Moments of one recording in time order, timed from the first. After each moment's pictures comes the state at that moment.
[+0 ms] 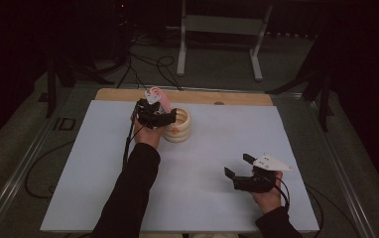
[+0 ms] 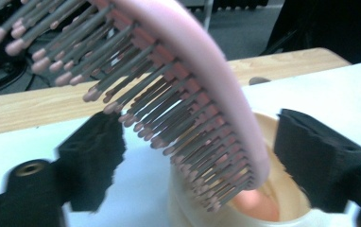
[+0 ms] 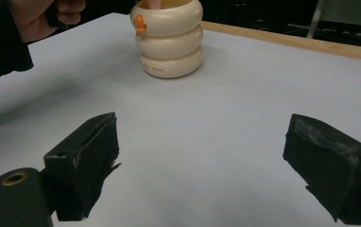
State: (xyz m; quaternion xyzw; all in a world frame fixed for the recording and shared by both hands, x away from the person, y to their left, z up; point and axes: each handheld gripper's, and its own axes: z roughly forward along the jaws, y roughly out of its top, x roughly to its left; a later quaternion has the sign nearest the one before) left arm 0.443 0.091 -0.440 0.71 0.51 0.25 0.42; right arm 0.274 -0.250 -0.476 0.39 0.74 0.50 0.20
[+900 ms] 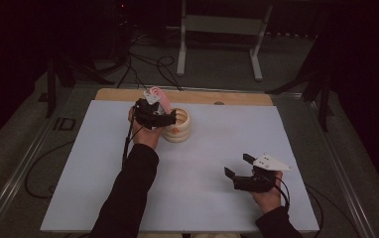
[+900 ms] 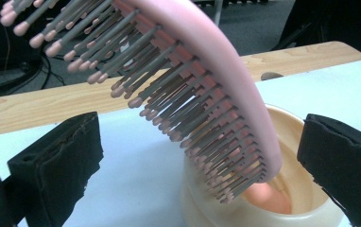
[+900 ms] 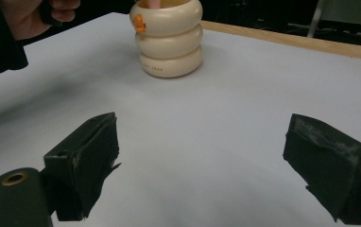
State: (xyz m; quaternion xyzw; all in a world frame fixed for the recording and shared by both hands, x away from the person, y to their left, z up) left arm 0.440 0.093 -0.436 0.71 0.51 0.27 0.41; right arm 0.275 -0.251 -0.477 0.39 0.74 0.50 0.20
